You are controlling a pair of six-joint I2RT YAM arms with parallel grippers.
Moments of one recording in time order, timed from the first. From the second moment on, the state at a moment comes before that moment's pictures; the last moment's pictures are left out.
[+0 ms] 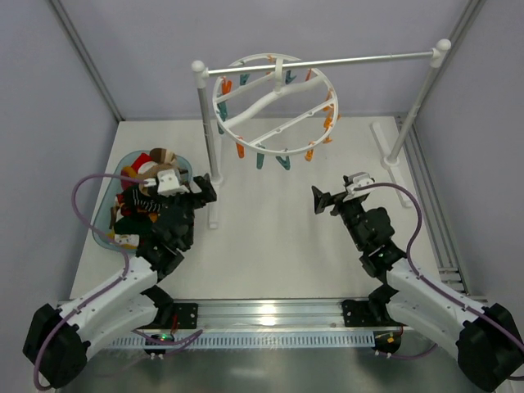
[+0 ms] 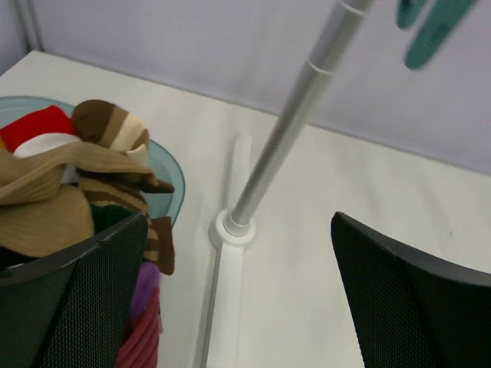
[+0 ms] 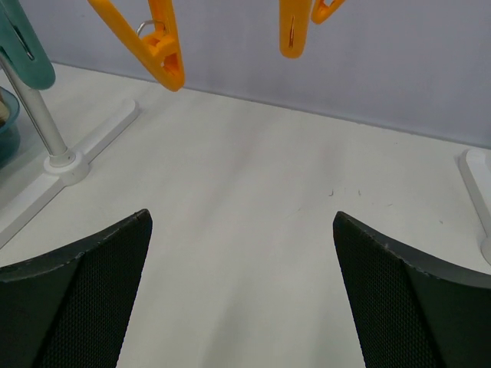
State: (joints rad) left arm -0.61 0.80 0.45 0.41 -0.73 -0.27; right arm 0.54 0.81 0.31 0.61 0.22 -0.03
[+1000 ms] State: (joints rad) left arm -0.78 1.09 0.41 0.73 -0.40 0.06; right arm 0.54 0.90 0.32 0.64 0.28 -0.03
